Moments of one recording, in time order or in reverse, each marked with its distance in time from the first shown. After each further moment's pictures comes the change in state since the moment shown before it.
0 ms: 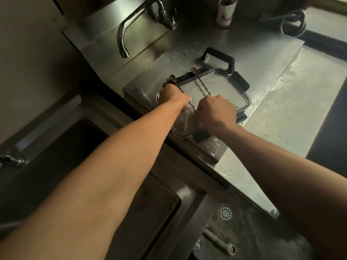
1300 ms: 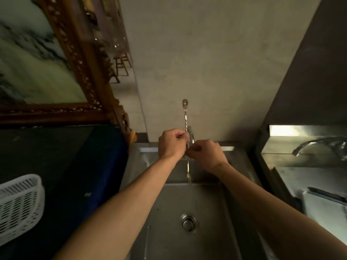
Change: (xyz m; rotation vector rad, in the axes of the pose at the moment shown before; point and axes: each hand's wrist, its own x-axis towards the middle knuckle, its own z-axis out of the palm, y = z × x) left_hand -0.287 -0.226 -0.396 -0.506 0.943 -0.085; right_hand -0.207 -0.401 -0.140 0.498 -0.377 -0.847
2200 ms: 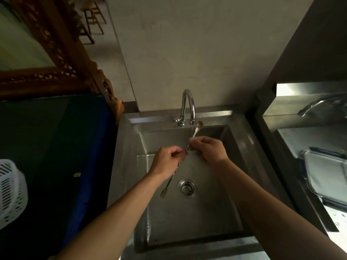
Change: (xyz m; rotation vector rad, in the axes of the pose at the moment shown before) left_hand -0.043 -0.141 -0.004 0.038 -0.486 -0.070; right_hand -0.024 0.050 0.082 0.775 0.036 0.498
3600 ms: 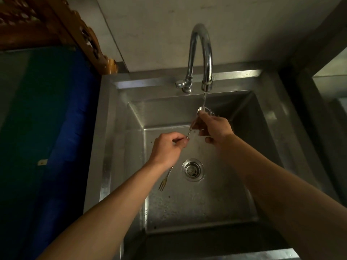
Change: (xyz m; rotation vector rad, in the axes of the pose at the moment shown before) left_hand 0.077 -0.115 0.047 0.076 0.033 -0.141; right_hand 0.143 0.095 0.019 -0.019 0.033 0.252
